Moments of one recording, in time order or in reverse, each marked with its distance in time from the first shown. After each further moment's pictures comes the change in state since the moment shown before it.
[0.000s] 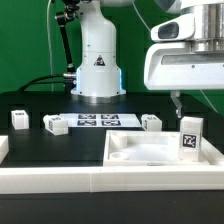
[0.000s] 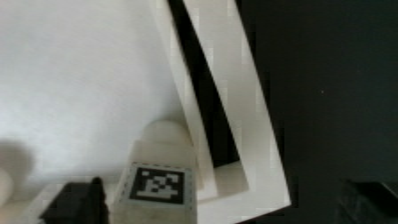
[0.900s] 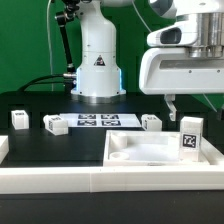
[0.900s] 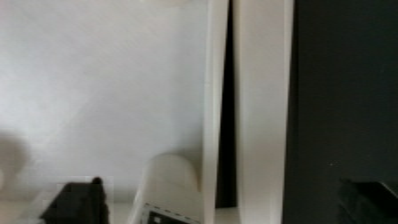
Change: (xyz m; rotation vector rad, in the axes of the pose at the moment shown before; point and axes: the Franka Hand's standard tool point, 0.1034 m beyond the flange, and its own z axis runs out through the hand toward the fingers) arm -0.021 0.009 0.003 0.001 -0.015 -0.137
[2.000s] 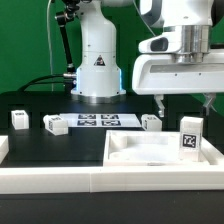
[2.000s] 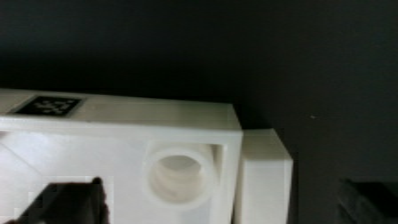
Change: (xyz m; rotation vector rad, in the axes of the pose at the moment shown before) arm -0.093 0.007 0.011 0.005 0.013 -0.089
